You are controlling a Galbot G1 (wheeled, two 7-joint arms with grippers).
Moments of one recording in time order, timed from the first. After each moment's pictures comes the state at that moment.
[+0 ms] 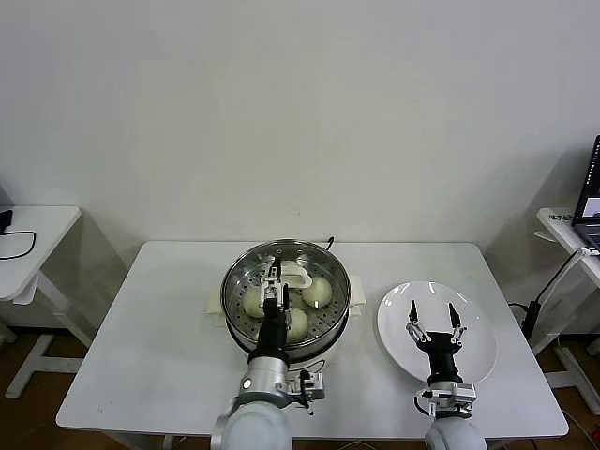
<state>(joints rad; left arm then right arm) 1.25 -1.43 0.06 -2.09 1.55 0.56 0.23 -1.35 1.25 0.44 1.59 0.25 0.38 0.25</state>
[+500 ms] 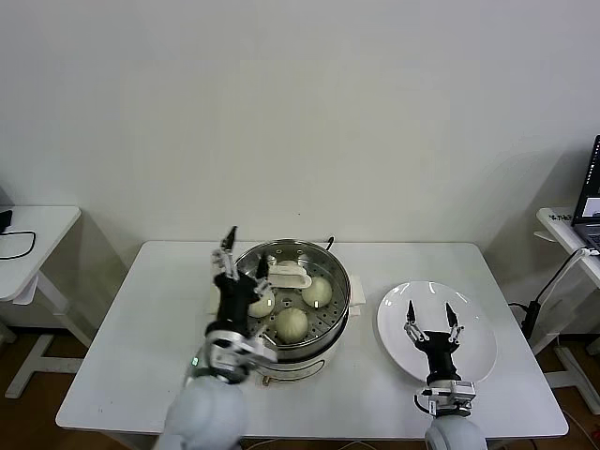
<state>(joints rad) 1.22 -1.38 -0.14 -2.18 0.90 0.48 0.02 -1.34 1.23 0.42 1.59 0.29 0.36 0.24</state>
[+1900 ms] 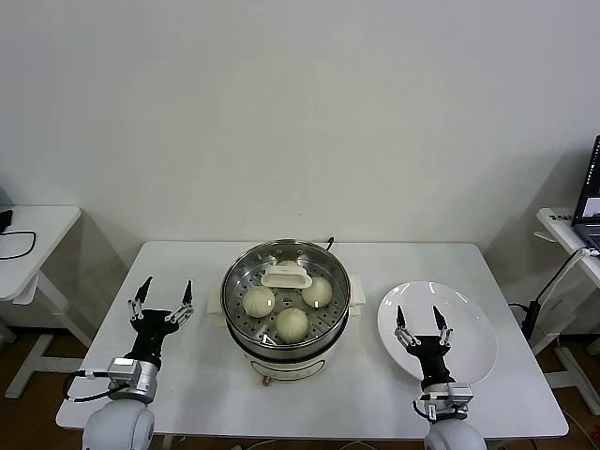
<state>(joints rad) 1.39 -1.37 -0.64 -1.90 -0.07 -0.03 0.04 -1.36 1.19 0.38 1.63 0.35 0.33 0.19</state>
